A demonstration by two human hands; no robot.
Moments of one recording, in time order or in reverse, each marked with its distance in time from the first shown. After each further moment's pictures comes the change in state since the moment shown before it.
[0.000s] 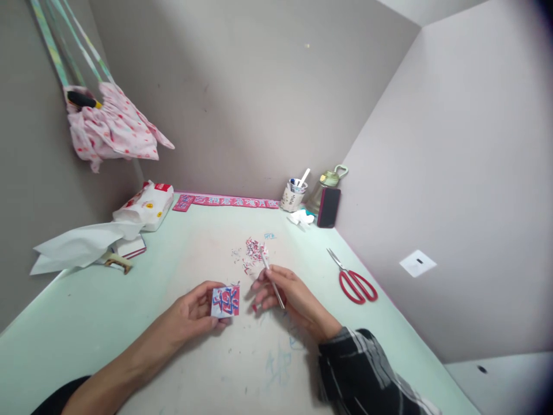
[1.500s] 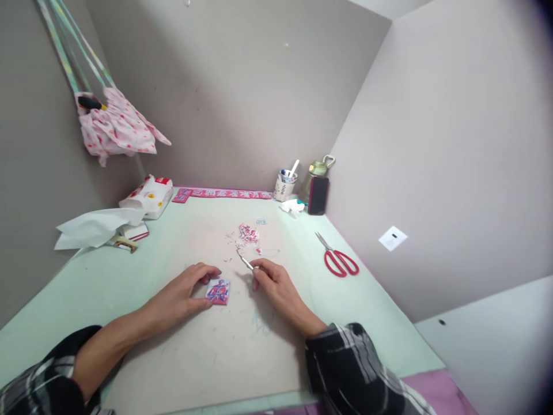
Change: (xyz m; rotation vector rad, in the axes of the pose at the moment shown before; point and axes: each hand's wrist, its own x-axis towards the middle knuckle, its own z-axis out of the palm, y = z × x) left_hand -0.013 -0.001 0.002 1.024 0.062 0.251; right_hand -0.047 0.018 0.017 -0.610 0.180 -0.322
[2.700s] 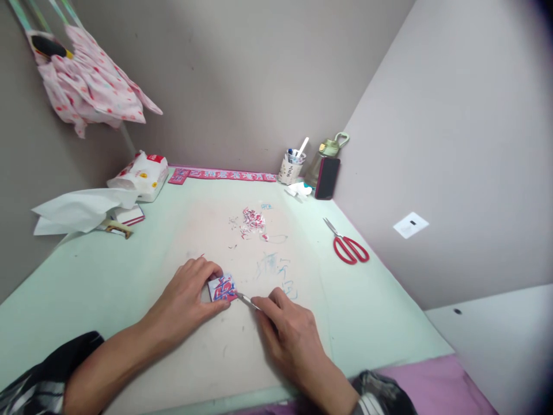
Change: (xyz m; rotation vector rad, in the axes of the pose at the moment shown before) left_hand -0.013 0.017 0.014 0.208 0.036 -0.010; right_hand -0.080 0.006 0.033 -0.811 0.071 -0.295
